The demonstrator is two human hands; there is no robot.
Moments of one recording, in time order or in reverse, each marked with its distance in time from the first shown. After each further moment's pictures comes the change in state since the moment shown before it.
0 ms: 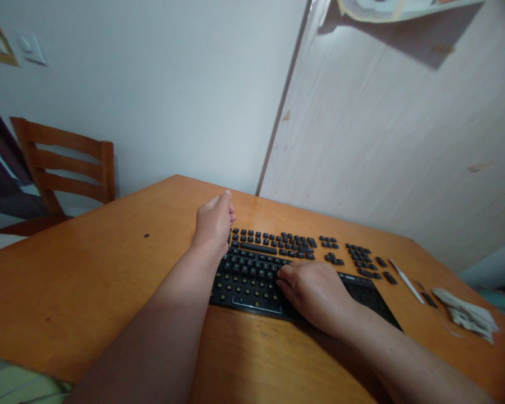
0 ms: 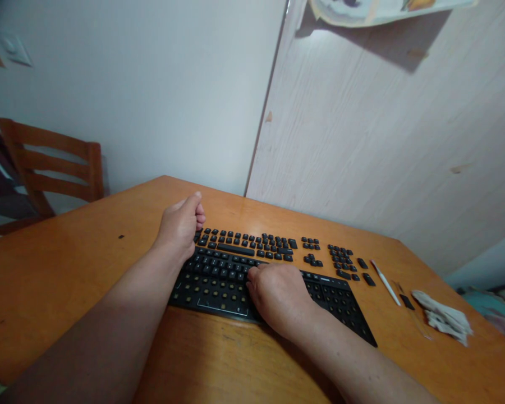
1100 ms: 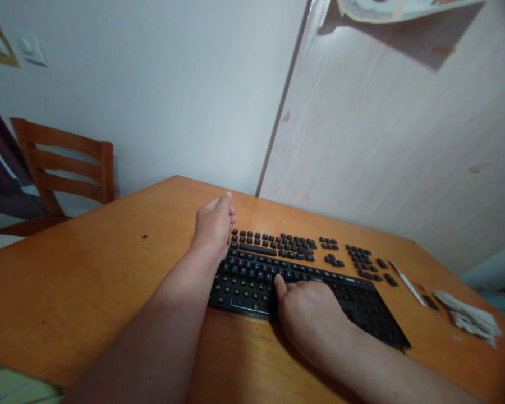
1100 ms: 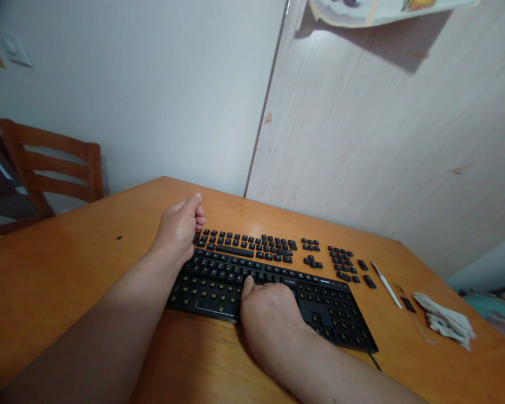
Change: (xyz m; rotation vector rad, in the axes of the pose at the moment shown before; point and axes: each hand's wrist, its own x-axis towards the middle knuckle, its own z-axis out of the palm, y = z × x) left_hand -0.002 0.000 0.001 0.005 -0.017 0.009; right_hand -0.010 -0.030 0.009 -0.228 -0.159 -0.024
